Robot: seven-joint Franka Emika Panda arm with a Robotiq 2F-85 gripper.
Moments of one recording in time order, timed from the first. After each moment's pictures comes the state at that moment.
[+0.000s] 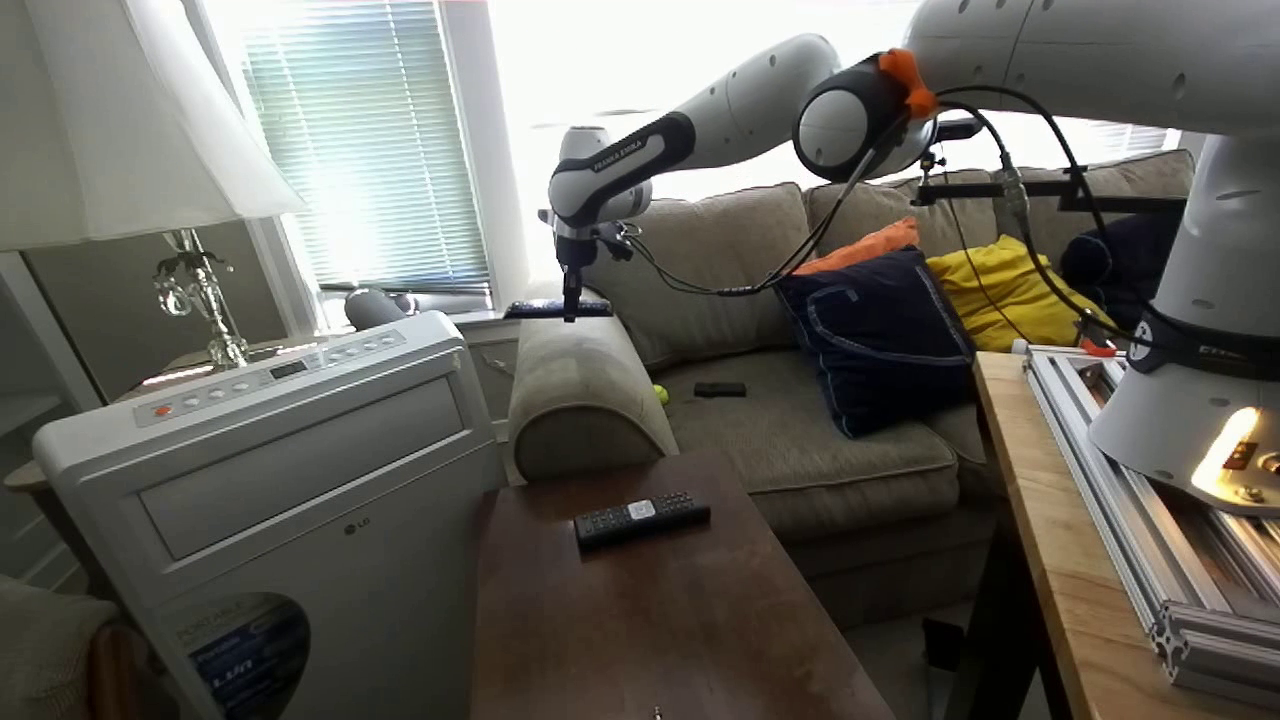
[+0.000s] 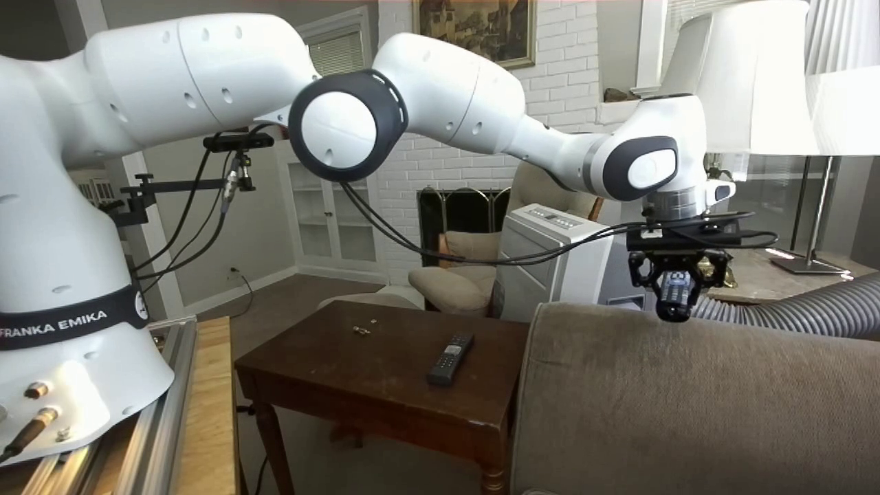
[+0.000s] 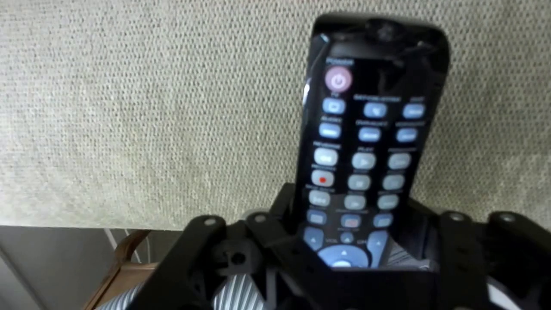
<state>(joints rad) -0.32 1.40 0.06 -0.54 -0.02 2.20 -0.80</state>
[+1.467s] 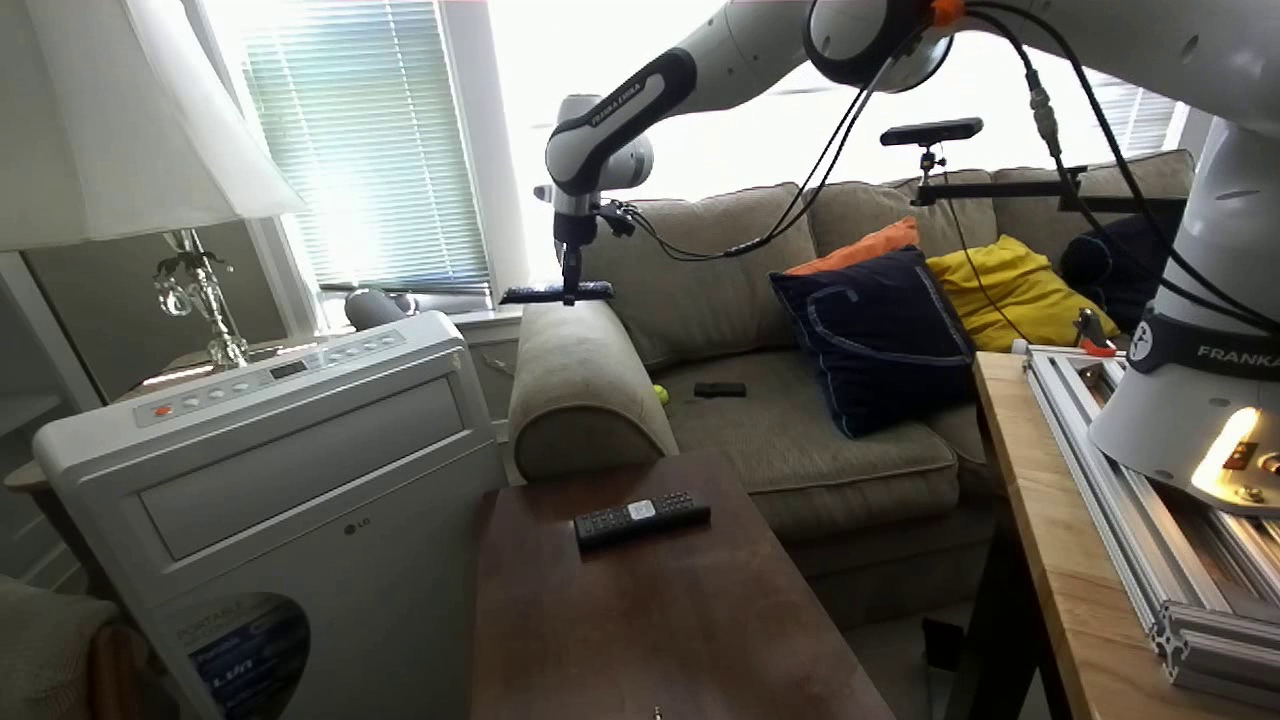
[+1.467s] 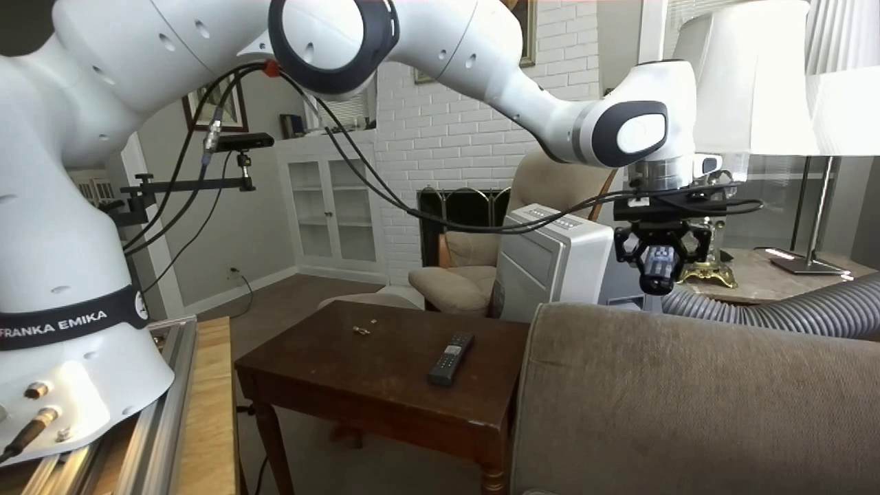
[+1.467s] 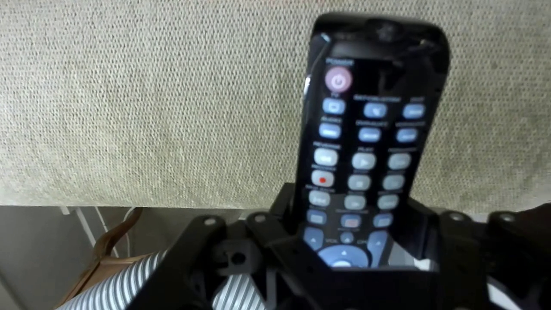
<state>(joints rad) -0.33 1.12 0.09 -0.94 -0.02 2.28 -0.81</state>
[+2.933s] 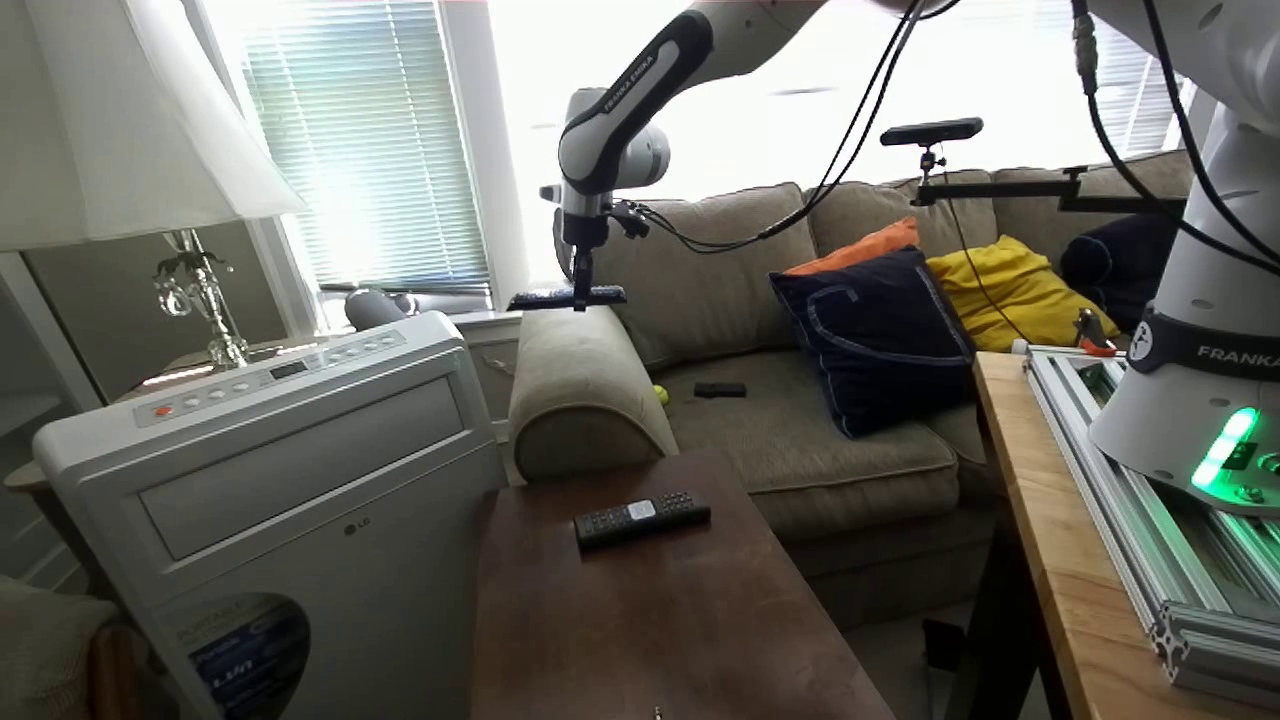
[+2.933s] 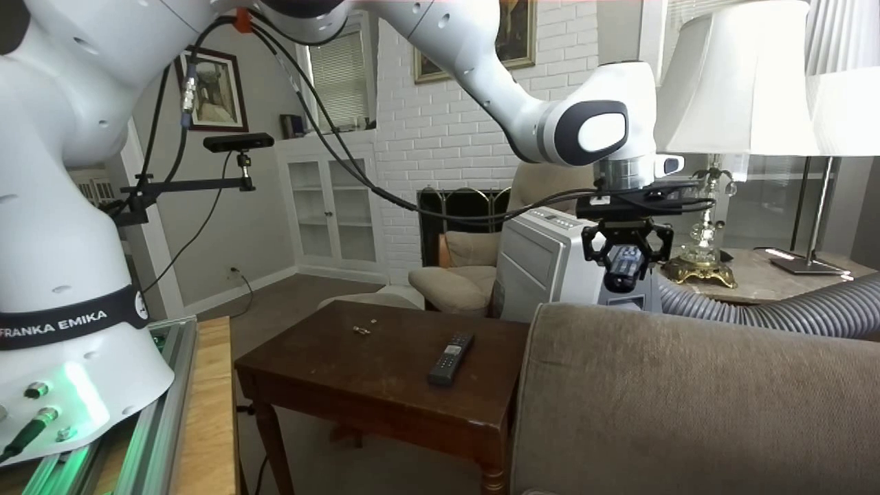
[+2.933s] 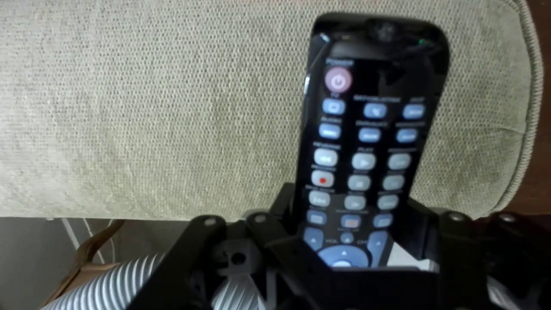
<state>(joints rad) -0.32 0.90 0.09 -1.34 -0.02 2.44 -0.79</state>
